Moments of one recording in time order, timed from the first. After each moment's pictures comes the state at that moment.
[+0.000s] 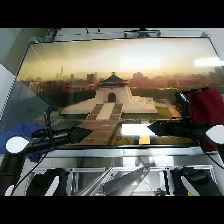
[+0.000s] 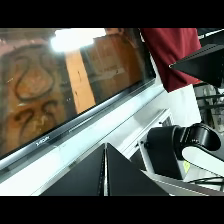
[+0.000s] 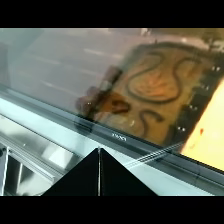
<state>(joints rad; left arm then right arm) -0.08 -0.53 0.48 0.48 -1.18 -1.20 0.20 -0.62 0.64 -0.87 1.13 1.51</state>
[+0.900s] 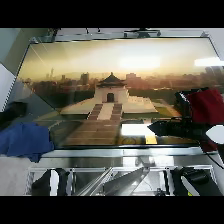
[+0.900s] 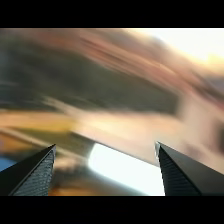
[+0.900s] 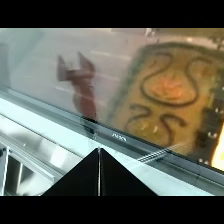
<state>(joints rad) 0.65 -0.59 0.83 1.09 -1.03 -1.33 0.20 -0.62 0.64 -0.87 1.13 1.51</state>
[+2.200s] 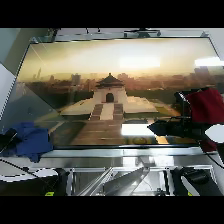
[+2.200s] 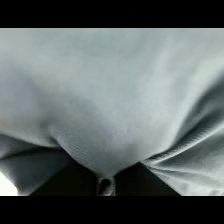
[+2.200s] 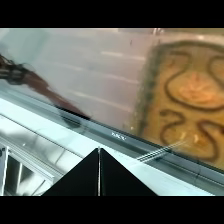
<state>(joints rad) 1.00 -1.51 1.09 1.45 -1.24 -1.43 0.20 -0.63 0.64 -0.87 1.12 1.51</state>
